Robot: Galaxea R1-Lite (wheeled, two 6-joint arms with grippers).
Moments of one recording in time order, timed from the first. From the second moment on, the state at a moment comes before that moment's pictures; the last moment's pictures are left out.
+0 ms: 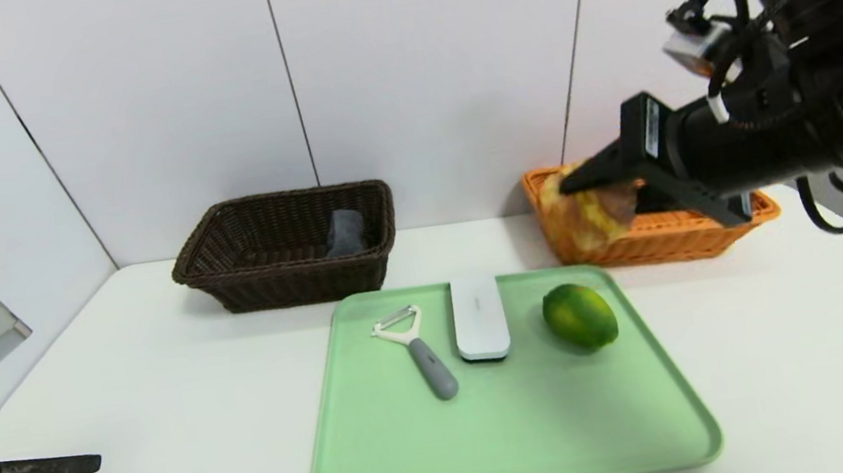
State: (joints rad) left arm -0.52 1.03 -0.90 0.56 0.00 -0.24; right arm 0.52 1.59 -1.51 0.52 0.08 0.73
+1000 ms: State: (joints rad) left arm -0.52 1.03 -0.90 0.57 0.01 -0.24; right arm 0.22 2.00 -1.54 0.04 -0.11 0.50
